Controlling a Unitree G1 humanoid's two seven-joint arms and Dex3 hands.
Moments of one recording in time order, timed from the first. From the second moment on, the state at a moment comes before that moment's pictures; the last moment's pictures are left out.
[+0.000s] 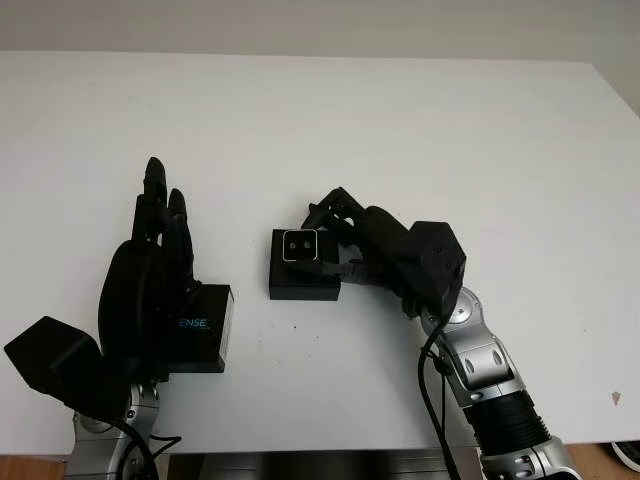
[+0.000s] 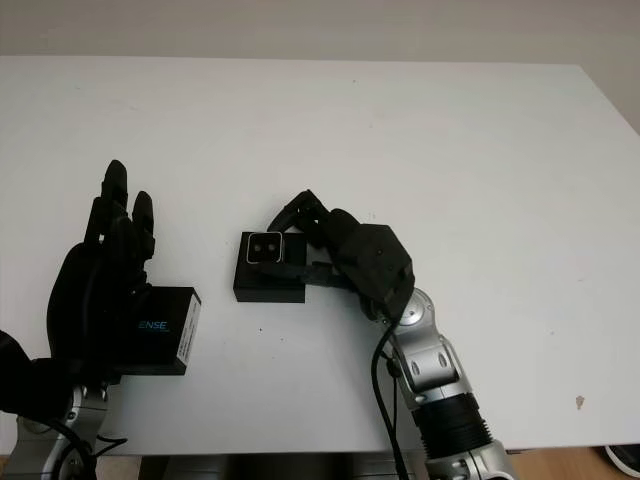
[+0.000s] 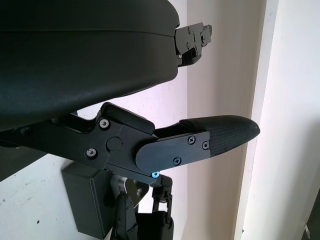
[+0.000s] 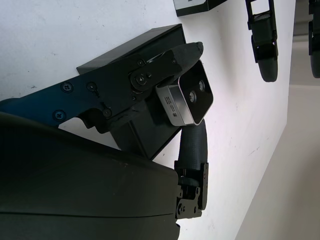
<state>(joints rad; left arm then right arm) 0.10 0.12 0.15 -0.38 -0.23 0.05 -0.14 -0.38 -0.15 0.18 0.11 -0.07 0.17 0.31</state>
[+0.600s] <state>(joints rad) 0.10 0.13 0.16 -0.38 -0.23 0.06 -0.14 -0.37 -0.15 0.18 0.11 -0.08 0.16 0.30</state>
